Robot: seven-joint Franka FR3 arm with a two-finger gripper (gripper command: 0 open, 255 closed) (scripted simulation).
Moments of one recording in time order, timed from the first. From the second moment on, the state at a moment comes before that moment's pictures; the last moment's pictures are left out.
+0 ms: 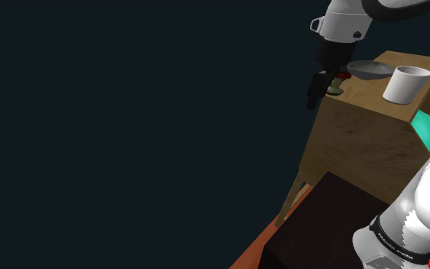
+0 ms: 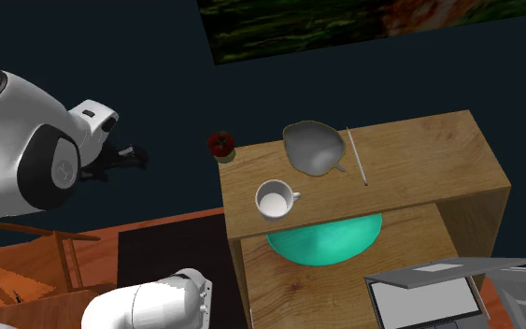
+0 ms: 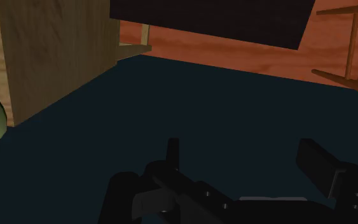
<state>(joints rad) -0.01 -0.80 0.02 -2.44 0.03 1.68 -0.16</state>
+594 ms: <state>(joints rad) -0.03 -0.76 -0.18 -2.37 -0.06 1.65 -0.44</state>
